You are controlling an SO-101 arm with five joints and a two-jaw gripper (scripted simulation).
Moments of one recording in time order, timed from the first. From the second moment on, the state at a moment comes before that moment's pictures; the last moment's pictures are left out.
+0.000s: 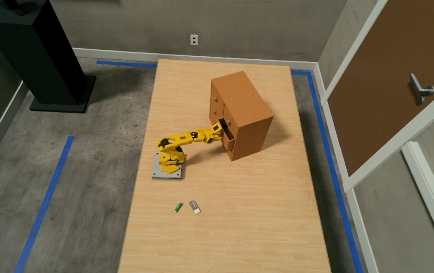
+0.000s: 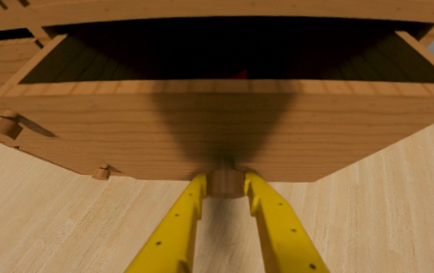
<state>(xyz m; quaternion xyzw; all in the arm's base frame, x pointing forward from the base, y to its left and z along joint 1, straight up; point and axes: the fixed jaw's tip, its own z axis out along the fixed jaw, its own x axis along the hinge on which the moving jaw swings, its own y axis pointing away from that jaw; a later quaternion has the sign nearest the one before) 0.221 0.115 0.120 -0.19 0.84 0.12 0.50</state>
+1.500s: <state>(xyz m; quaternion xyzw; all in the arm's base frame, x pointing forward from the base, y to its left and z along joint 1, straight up) 0.250 0.127 0.120 -0.18 0.84 0.12 0.50</state>
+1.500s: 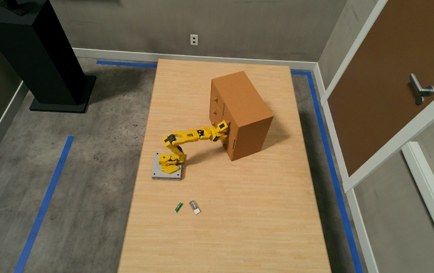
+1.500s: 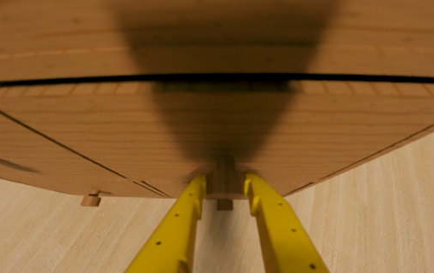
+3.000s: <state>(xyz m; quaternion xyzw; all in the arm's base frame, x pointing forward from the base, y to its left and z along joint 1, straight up) 0.250 0.127 0.120 -0.18 0.84 0.12 0.50</state>
